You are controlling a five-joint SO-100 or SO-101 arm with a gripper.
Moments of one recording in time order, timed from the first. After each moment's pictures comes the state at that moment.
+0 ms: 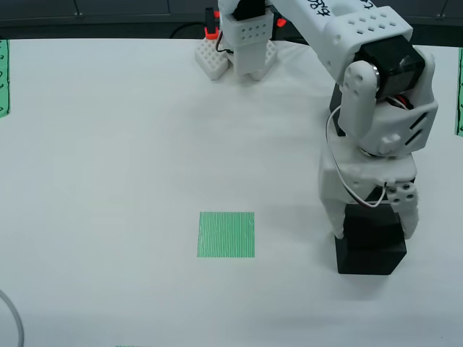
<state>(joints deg) -26.0 57.5 56.2 82.6 -63.6</state>
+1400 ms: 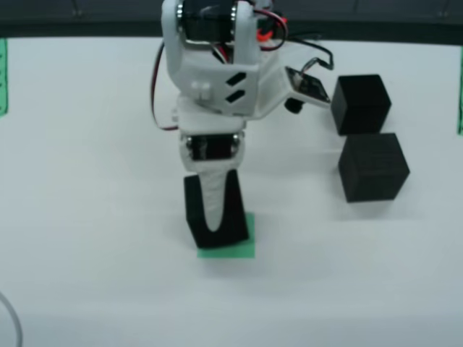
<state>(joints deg) 0.9 86.2 93.3 78.1 -11.6</state>
